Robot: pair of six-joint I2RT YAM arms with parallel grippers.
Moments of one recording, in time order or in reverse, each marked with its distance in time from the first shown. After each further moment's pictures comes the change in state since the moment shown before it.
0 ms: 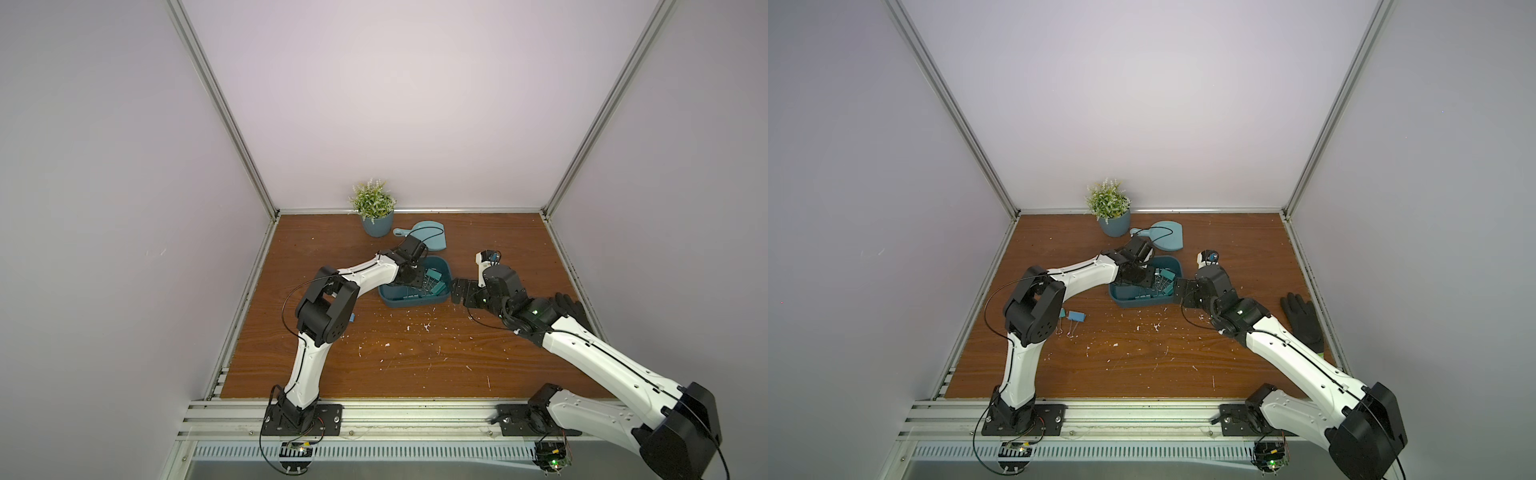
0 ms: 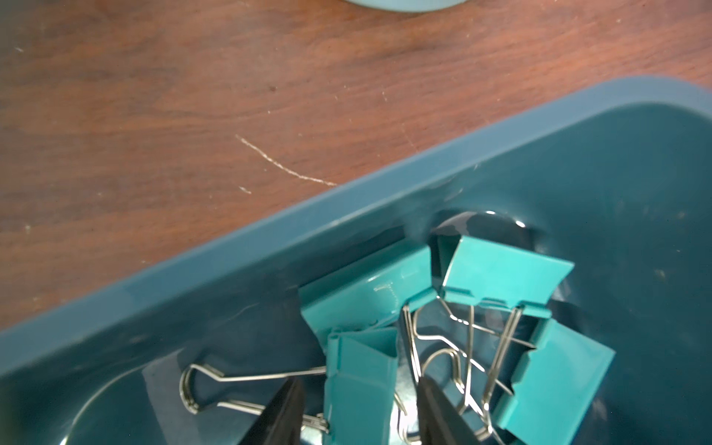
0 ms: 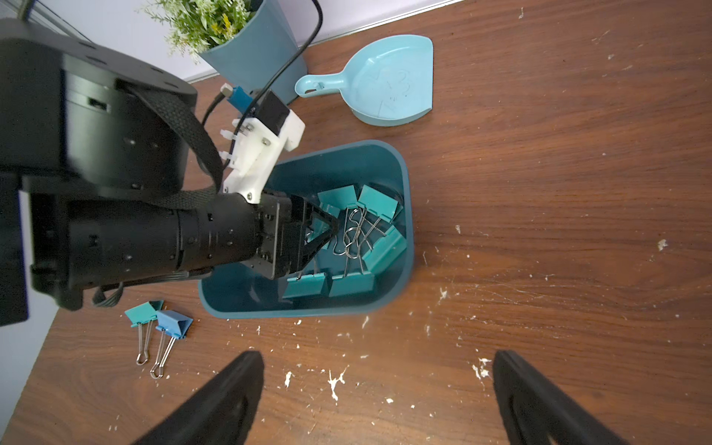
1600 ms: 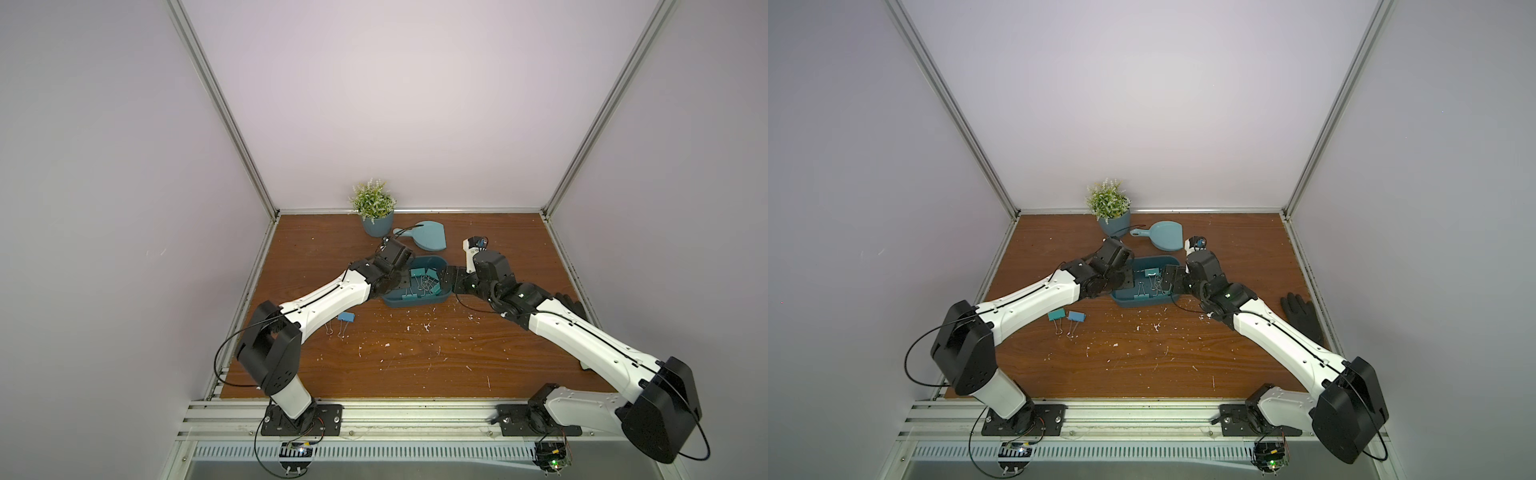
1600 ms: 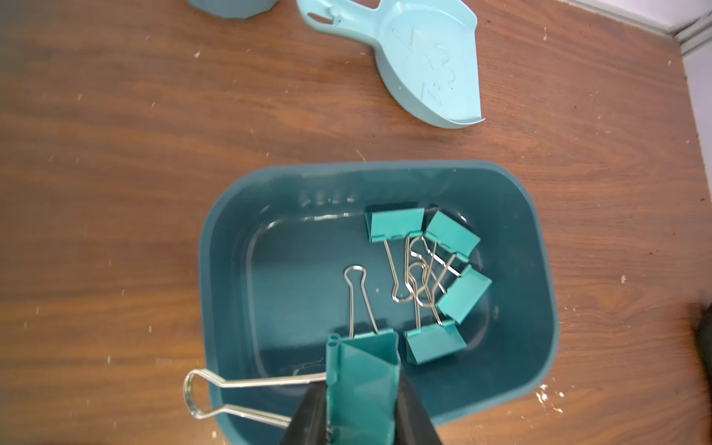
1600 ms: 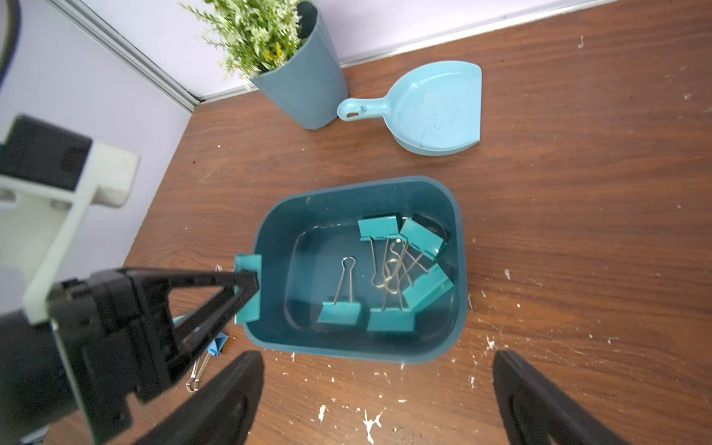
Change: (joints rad) left arm -0.072 -0.519 -0.326 -0.054 -0.185 -0.359; right arm -0.008 0.162 0.146 0.085 -0.079 -0.047
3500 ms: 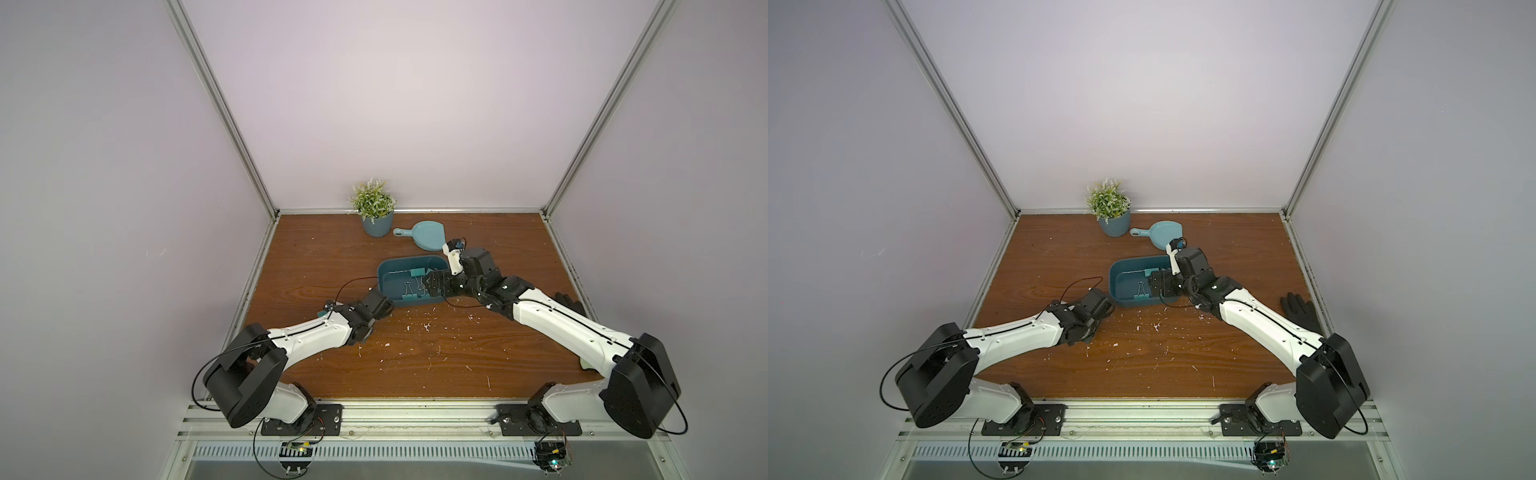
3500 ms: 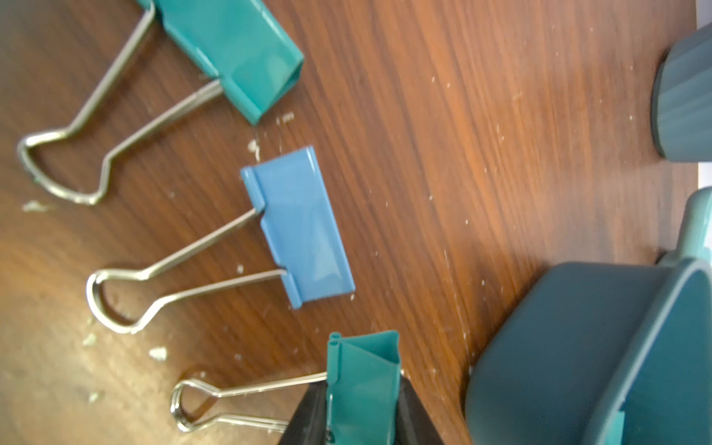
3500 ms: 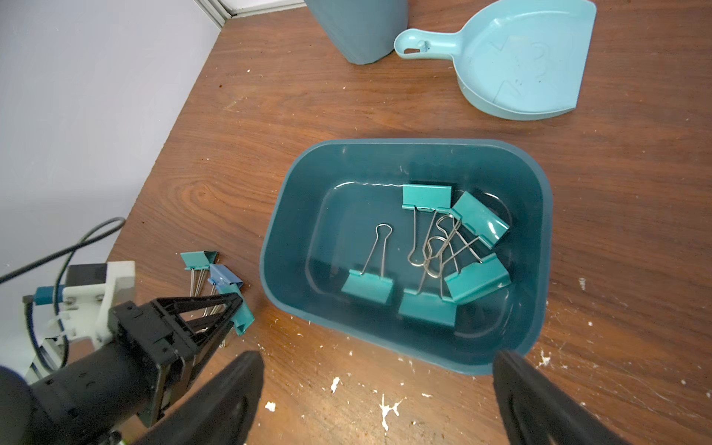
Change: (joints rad) left arm 0.008 -0.172 -0.529 0.118 -0.237 -1.046; right arm 0.021 0.143 0.045 0.005 -0.162 -0.103
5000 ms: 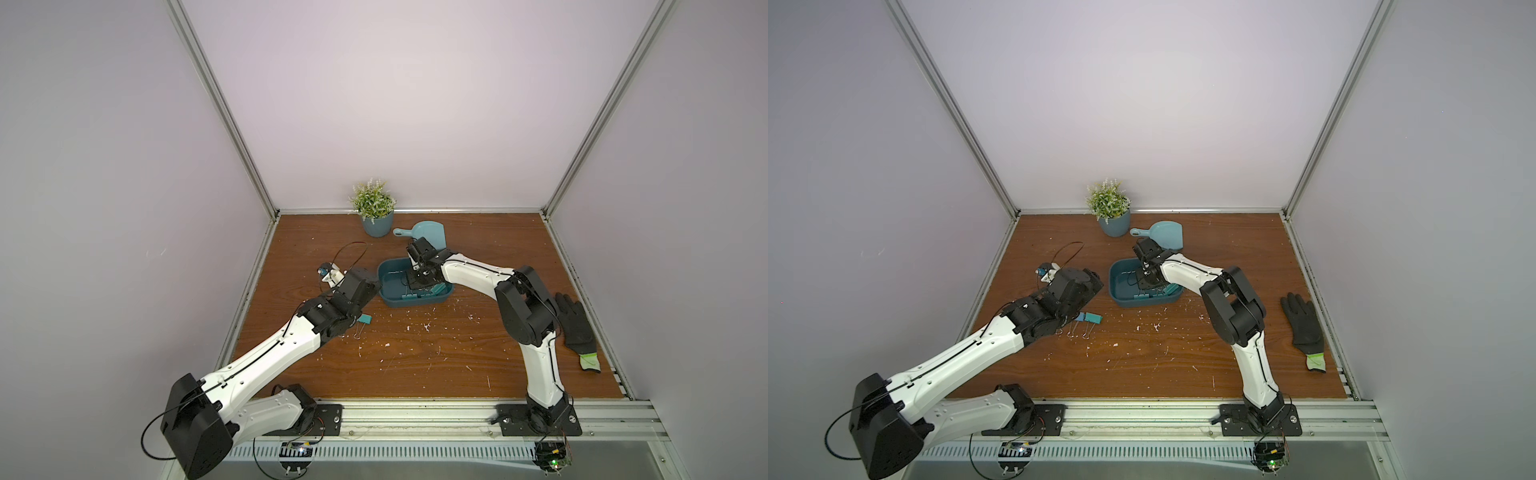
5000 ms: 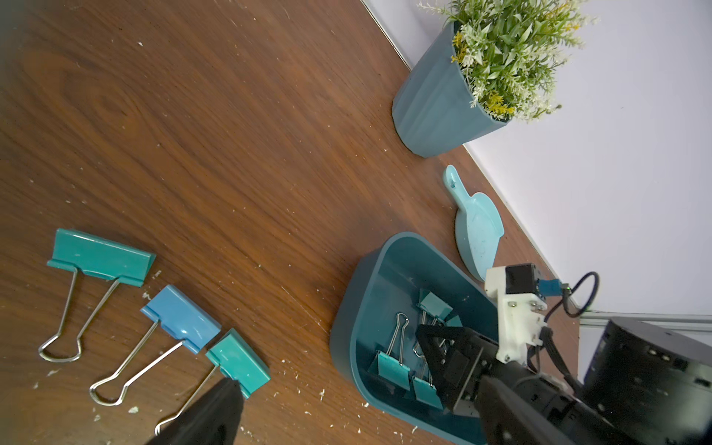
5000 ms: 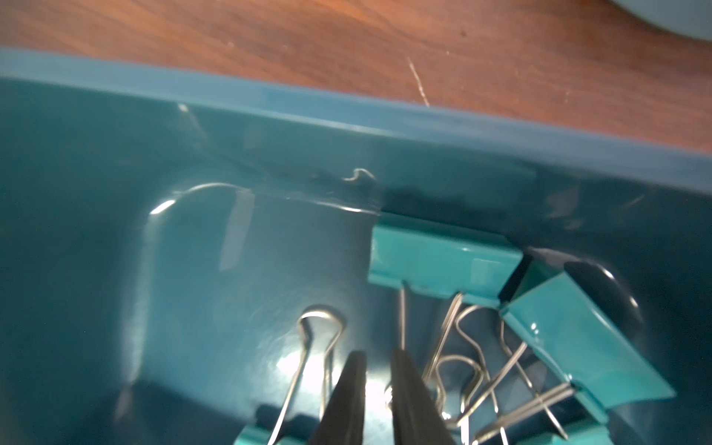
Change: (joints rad) left arm 0.019 -0.313 0.178 -0.129 -0.045 0.513; right arm 0.028 0.724 0.536 -0.229 0.135 -0.071
